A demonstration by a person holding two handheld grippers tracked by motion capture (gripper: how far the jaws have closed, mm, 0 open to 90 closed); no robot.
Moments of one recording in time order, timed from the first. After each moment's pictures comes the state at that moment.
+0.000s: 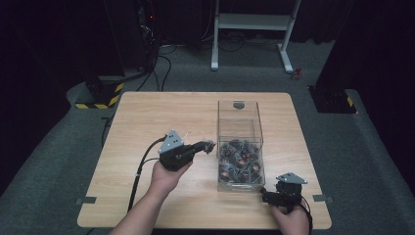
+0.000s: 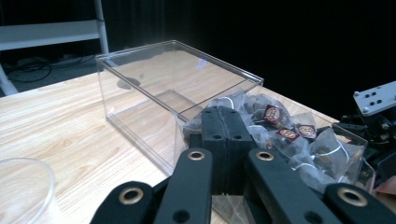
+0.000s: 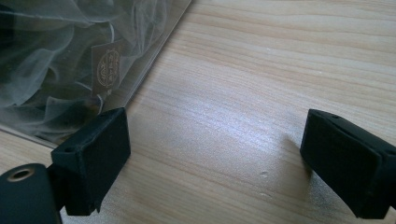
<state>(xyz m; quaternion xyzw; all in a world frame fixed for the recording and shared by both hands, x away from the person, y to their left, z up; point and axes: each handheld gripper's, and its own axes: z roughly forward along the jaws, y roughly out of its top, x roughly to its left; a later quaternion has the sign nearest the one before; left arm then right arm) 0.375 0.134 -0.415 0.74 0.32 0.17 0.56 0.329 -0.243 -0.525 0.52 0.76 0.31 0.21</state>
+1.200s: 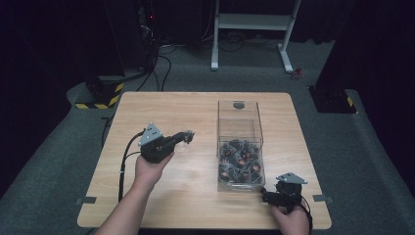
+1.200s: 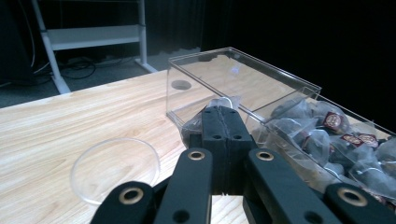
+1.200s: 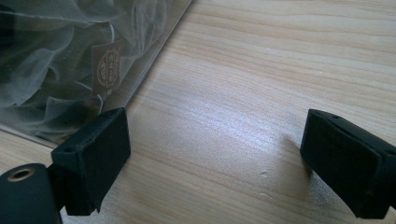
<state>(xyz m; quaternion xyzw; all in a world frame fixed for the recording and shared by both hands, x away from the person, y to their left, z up) 0.389 0.187 -0.413 0.71 0.37 0.21 0.55 0.329 -0.243 -0.525 0.52 0.76 0.31 0.21</state>
